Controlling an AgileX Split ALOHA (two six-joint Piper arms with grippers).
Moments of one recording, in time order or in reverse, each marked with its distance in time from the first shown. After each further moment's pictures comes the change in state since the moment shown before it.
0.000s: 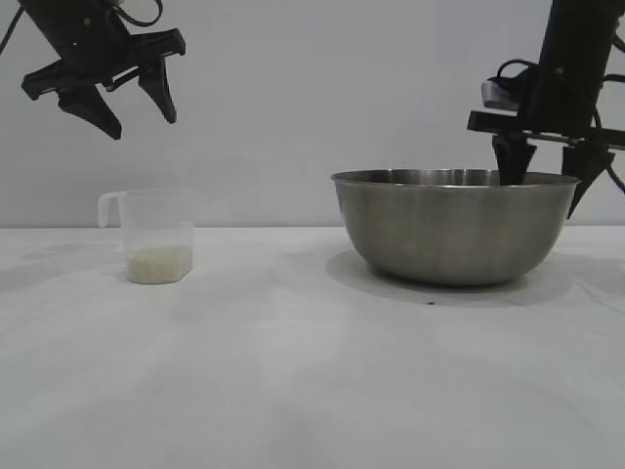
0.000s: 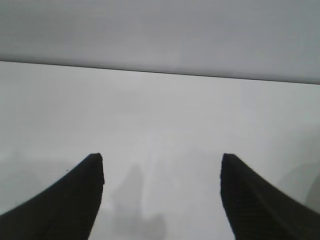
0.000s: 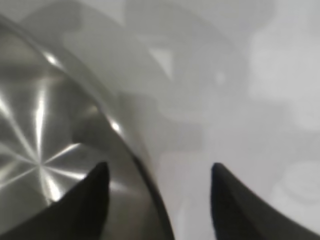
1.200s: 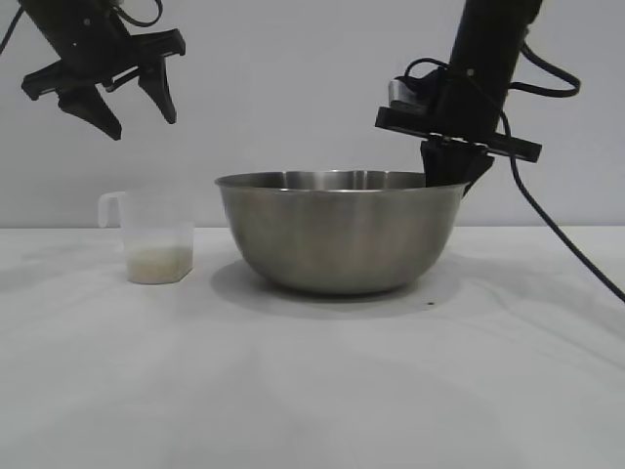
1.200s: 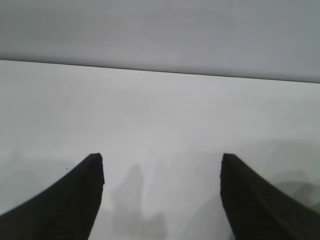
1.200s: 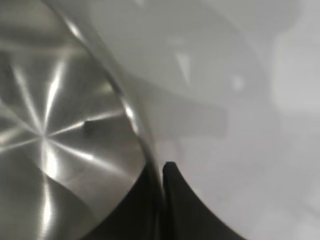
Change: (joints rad) left arm 0.000 0.000 0.000 0.000 0.001 0.000; right arm 0.184 -0.022 0.009 0.019 -0.009 -0.066
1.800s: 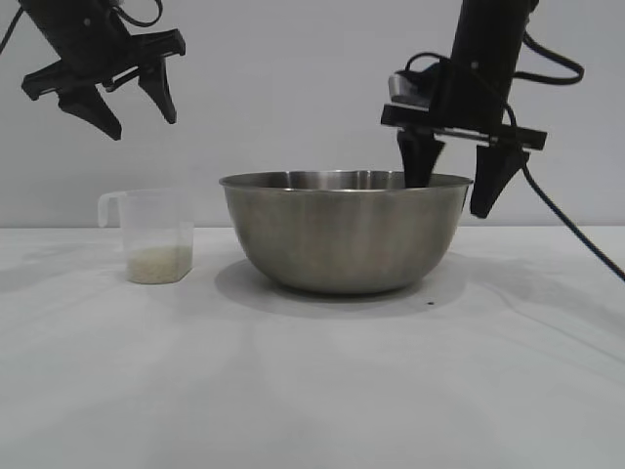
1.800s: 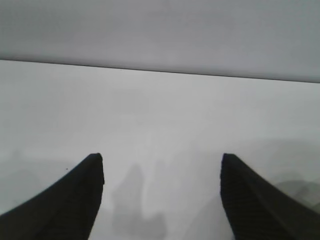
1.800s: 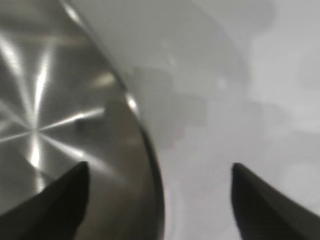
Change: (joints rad) left arm 0.000 0.000 0.000 0.000 0.002 0.000; right arm 0.000 -0.177 0.005 -0.064 0.004 0.000
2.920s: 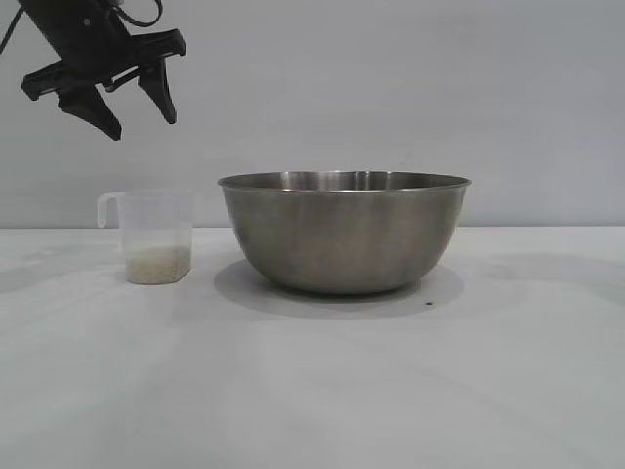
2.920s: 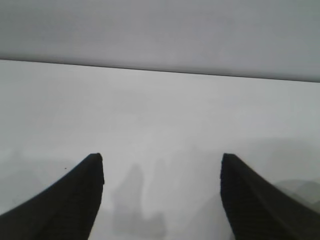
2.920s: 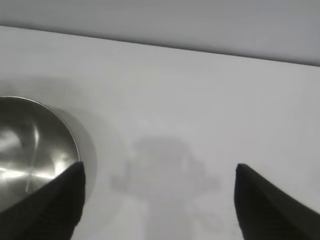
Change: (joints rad) left arm 0.000 0.000 0.000 0.000 0.003 0.000; right arm -0.150 -0.558 0.170 -0.134 0.029 0.075
